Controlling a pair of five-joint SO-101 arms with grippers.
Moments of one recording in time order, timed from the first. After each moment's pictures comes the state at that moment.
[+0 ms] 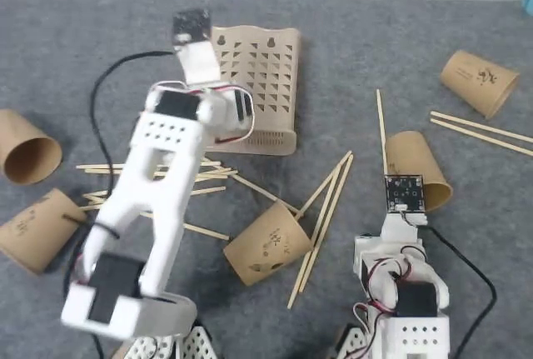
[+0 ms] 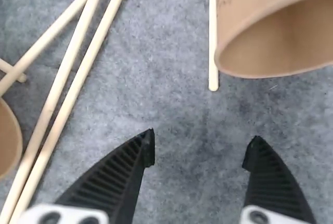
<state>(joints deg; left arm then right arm) 6.9 -3.3 16.4 62.0 24.1 -4.6 -103.1 95.5 75.6 -1.8</state>
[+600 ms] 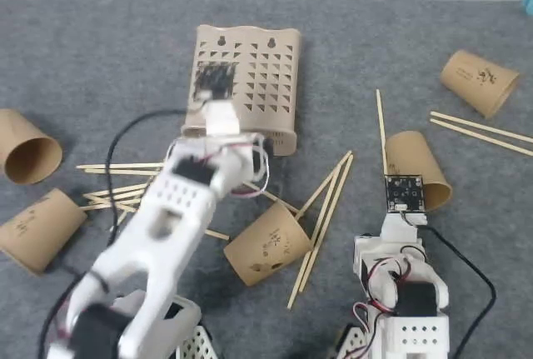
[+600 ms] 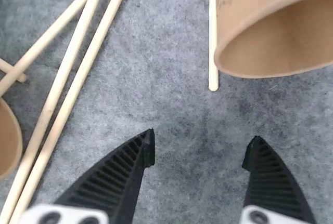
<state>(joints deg) 14.3 -22.1 51.6 36.2 24.7 -4.6 -103.1 95.5 75.6 -1.8</state>
